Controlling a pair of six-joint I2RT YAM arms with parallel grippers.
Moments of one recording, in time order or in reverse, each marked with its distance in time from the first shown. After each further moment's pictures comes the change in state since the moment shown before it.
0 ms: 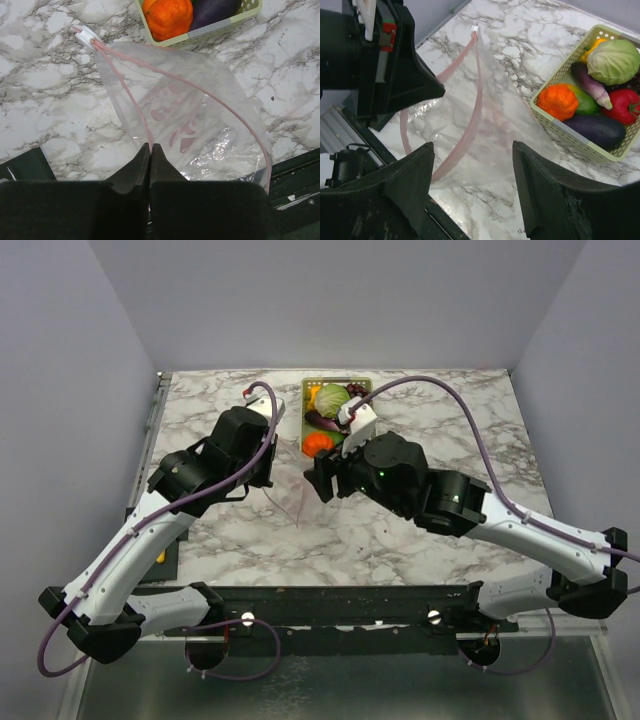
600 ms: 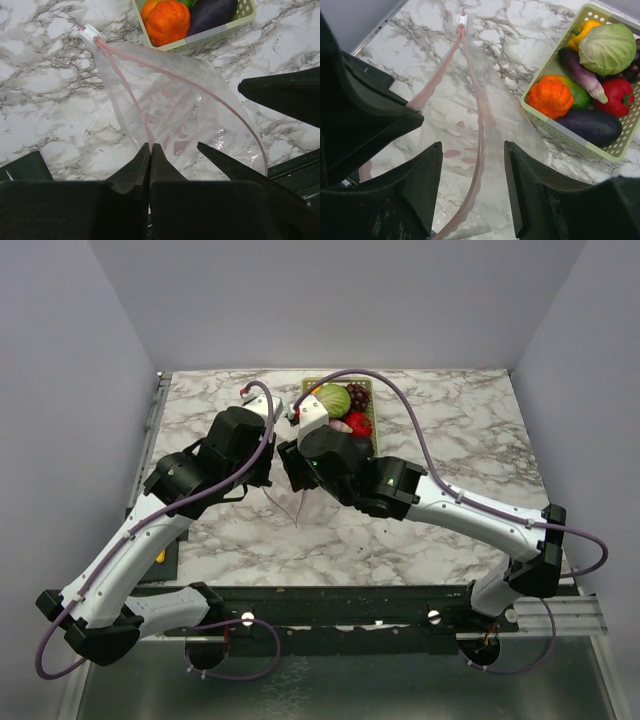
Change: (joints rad) left arm 0.000 -0.010 0.000 0.008 0.001 0.001; right arm 0.000 0.310 0.213 -0.073 0.112 0.031
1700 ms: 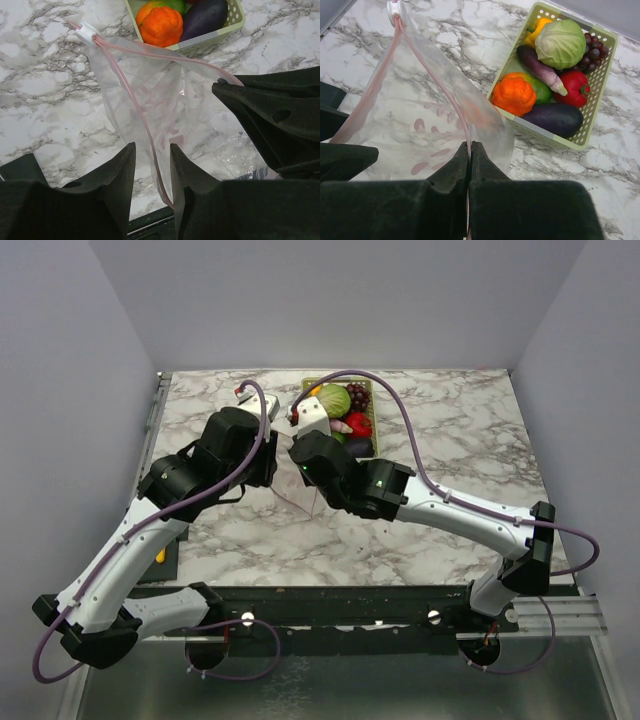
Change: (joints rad) left arm 0.000 -0.028 0.010 0.005 0.018 -0.025; right arm 0.004 0.056 0.015 -0.021 0.189 -0.005
